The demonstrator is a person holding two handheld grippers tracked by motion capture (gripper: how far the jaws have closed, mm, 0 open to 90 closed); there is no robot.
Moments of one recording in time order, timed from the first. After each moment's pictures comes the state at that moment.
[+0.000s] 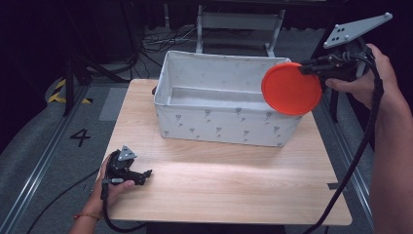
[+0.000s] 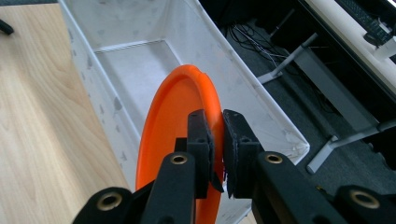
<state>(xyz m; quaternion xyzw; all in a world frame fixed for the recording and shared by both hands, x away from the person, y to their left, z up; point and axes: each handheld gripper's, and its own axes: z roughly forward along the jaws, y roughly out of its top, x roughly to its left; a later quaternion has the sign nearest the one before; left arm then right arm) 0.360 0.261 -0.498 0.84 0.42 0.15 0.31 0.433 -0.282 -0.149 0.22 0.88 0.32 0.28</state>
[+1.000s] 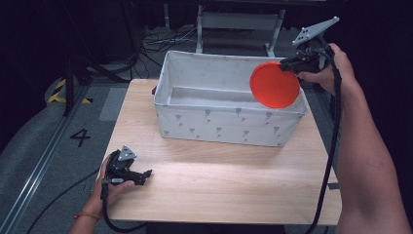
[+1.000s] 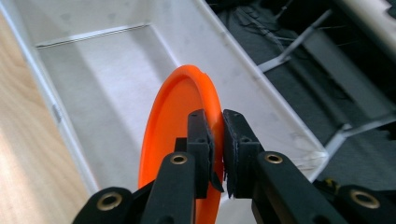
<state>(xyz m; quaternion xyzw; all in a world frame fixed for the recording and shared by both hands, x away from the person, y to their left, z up) 0.360 0.261 -0.498 0.84 0.42 0.15 0.31 0.511 -0.266 -0.199 0.24 0.89 0.30 0.25</state>
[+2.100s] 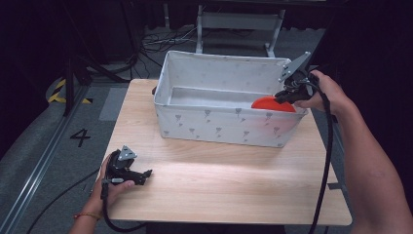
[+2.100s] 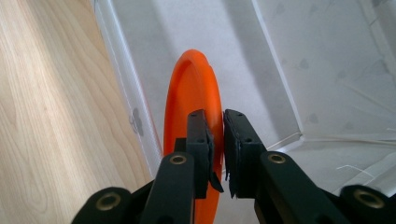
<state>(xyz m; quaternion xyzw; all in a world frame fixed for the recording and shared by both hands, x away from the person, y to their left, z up) 0.360 0.261 -0.498 0.84 0.42 0.15 0.31 0.501 -0.260 -0.268 0.17 0.95 0.19 0.16</state>
